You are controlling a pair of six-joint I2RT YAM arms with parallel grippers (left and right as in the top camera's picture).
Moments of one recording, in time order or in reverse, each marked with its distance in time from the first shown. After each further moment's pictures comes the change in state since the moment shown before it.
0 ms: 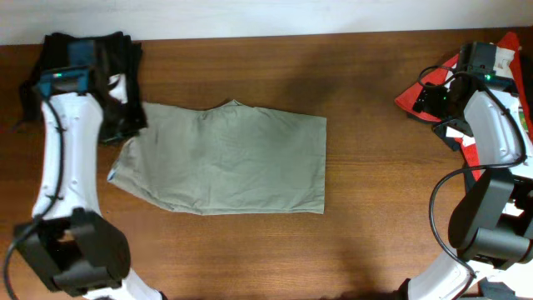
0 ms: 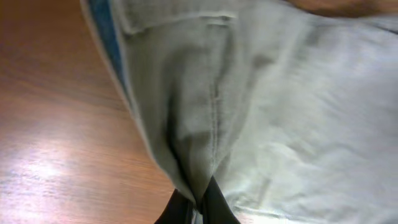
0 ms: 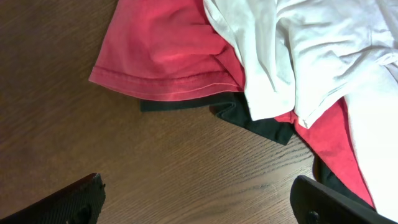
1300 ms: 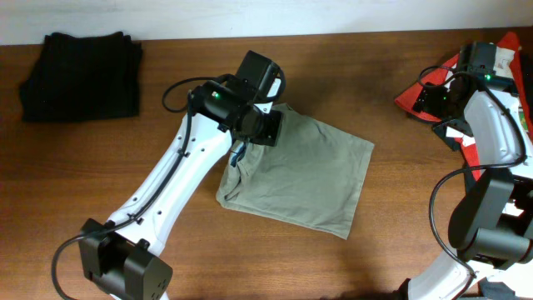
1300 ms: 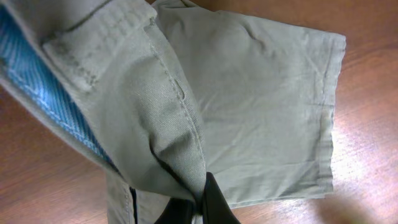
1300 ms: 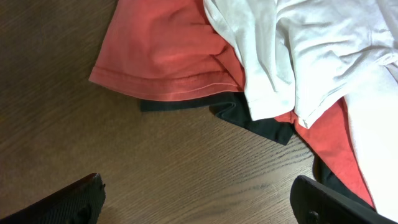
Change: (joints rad) left arm -0.667 -0.030 0.001 0.183 0.004 -0.100; right arm 0.000 0.000 0.000 0.000 0.000 0.000
